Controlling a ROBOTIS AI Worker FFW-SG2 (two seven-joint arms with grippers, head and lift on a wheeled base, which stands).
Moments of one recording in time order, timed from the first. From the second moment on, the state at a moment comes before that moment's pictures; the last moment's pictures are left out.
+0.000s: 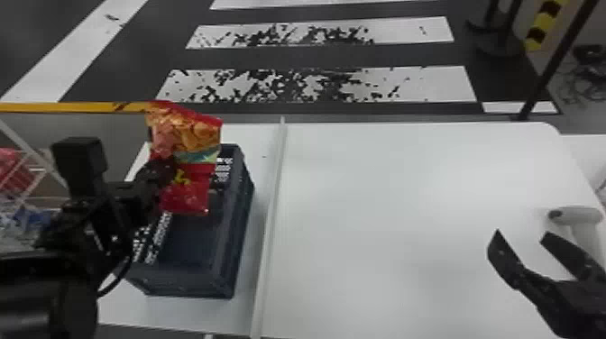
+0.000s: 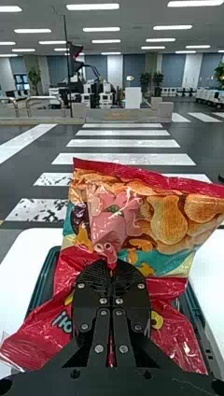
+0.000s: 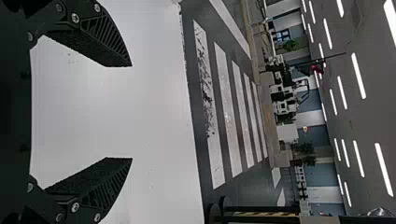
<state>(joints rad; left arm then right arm) 0.32 0.14 0.32 -2.22 0.11 0.76 -0.21 0.68 -0.14 -0.13 -2.09 -0.33 0.21 0.17</state>
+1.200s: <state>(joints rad) 0.41 0.05 0.19 -2.54 0.32 0.88 -0.33 0.66 -0.14 -0.16 -2.10 -0.34 0.21 0.17</state>
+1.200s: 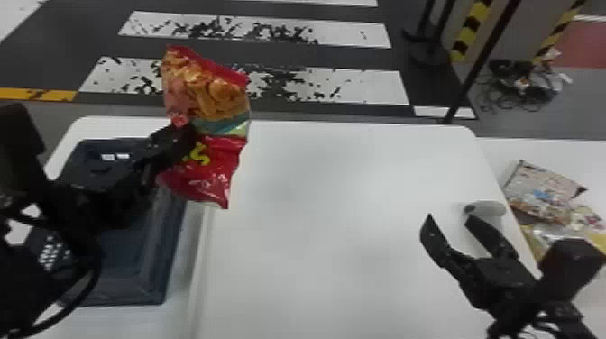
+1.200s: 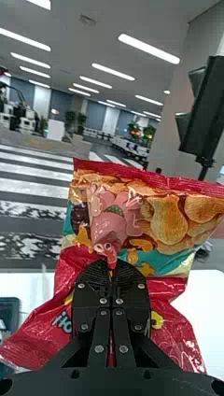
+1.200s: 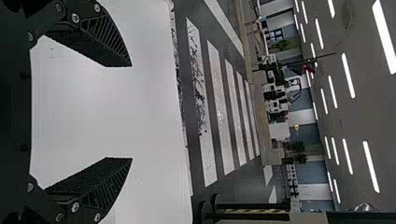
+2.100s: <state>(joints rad) 0.33 0.05 -0.22 -2.15 0.10 0.72 -0.32 0.61 -0.14 -0.20 -2.10 -0.41 0.23 0.17</state>
